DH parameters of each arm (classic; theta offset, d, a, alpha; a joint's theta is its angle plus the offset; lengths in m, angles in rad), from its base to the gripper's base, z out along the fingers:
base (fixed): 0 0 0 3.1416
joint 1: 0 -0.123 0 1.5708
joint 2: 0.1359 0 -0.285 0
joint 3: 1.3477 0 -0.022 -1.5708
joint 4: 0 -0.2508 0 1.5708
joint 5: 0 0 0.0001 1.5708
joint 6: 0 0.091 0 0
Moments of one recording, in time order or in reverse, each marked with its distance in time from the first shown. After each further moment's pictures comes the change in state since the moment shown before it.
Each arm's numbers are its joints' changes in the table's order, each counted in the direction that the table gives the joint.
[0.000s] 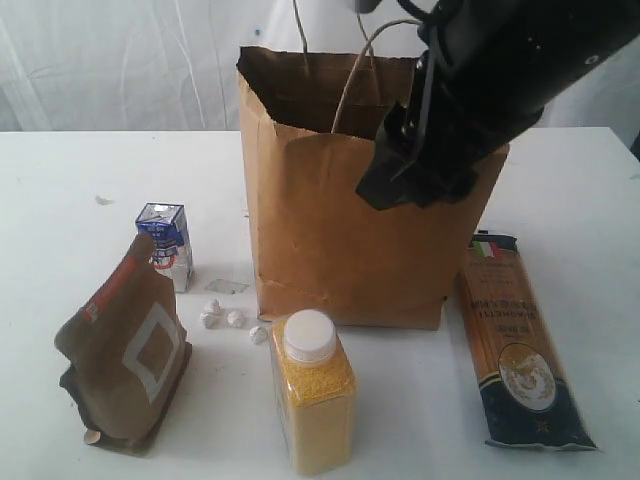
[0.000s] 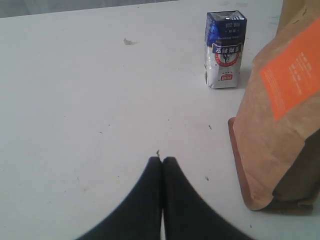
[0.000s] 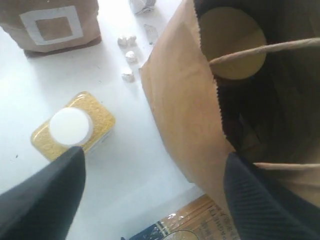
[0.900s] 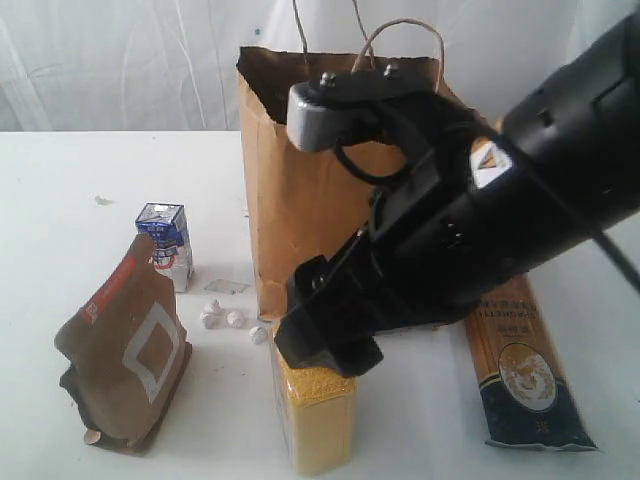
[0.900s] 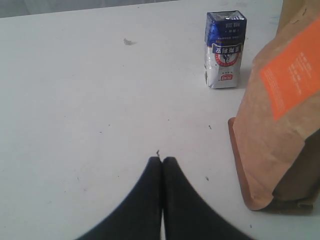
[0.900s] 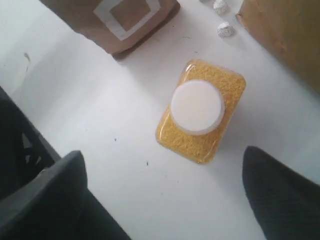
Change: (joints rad) left arm 0.000 0.000 0.000 0.000 0.000 0.000; right arm -0.199 -0.064 0.307 -0.095 -0.178 0.496
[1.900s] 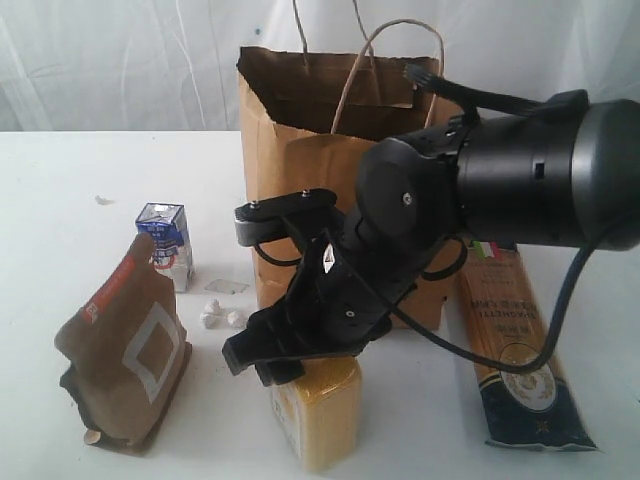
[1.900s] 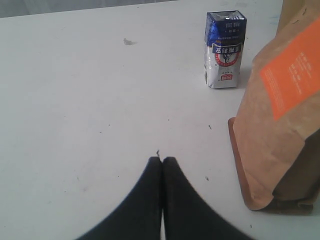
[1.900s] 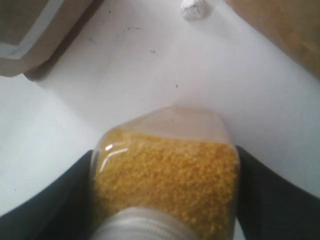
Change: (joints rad) left arm 0.000 0.000 0.000 0.000 0.000 0.000; right arm 0.000 0.413 -0.003 0.059 -0.236 0.088
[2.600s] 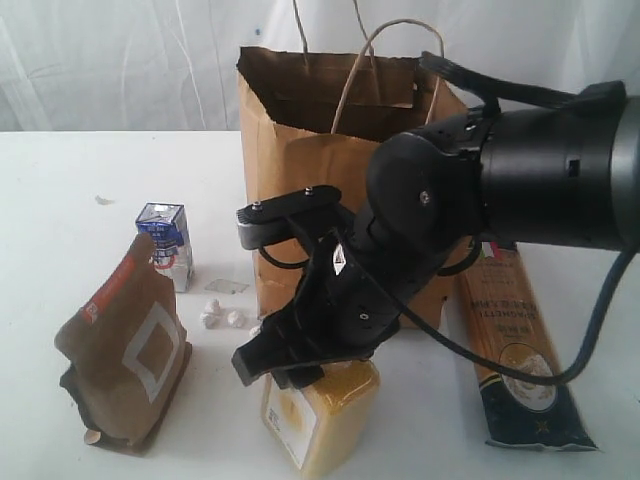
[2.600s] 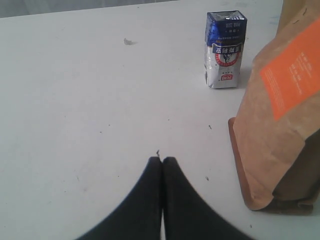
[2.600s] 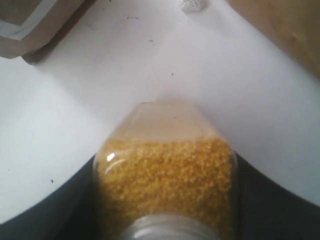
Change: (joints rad) left arm 0.000 0.000 0.000 0.000 0.000 0.000; right arm -0.011 -0.056 0.011 0.020 0.037 -0.008
